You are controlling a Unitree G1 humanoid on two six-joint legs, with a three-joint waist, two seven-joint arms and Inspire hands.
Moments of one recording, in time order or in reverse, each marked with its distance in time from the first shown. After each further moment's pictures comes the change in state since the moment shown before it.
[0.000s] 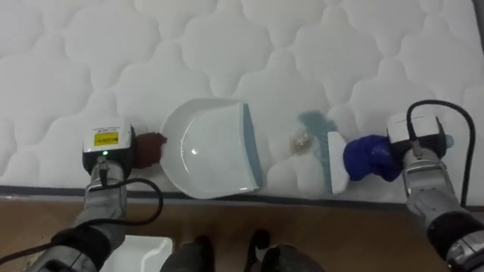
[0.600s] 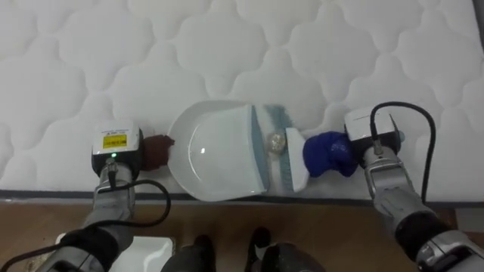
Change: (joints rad) left arm 0.003 -0.021 -0.008 -0.002 0.000 -0.001 -0.004; right arm 0.001 0.119 0.015 -0.058 0.005 -0.033 -0.029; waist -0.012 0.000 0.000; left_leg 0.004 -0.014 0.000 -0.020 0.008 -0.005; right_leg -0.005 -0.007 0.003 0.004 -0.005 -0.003
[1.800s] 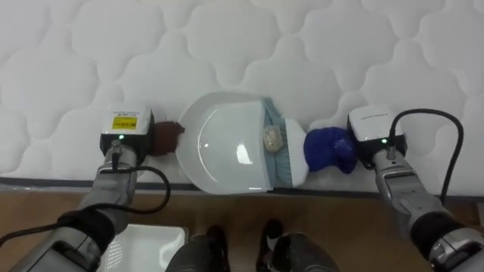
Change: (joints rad) left arm -0.107 0.027 -0.080 0.044 -0.001 -0.099 -0.030; right arm -0.026 -0.056 0.035 0.136 0.225 -0.156 -0.268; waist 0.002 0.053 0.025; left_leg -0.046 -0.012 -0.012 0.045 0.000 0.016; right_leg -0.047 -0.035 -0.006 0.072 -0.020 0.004
